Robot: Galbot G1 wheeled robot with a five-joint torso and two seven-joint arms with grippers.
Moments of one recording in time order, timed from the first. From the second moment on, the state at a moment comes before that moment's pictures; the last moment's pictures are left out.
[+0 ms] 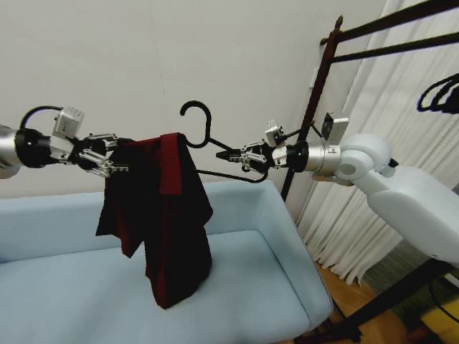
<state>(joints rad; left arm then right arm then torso) 1.02 0.15 -0.88 -1.82 -1.51 0.28 0.99 0.19 0.59 -0.28 1.91 1.26 -0.39 -0.66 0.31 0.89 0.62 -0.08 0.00</state>
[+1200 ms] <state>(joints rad) 1.02 0.12 -0.88 -1.80 -1.51 0.27 1.01 0.19 0.59 -0.30 1.87 1.23 -0.35 -0.61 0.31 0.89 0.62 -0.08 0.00</state>
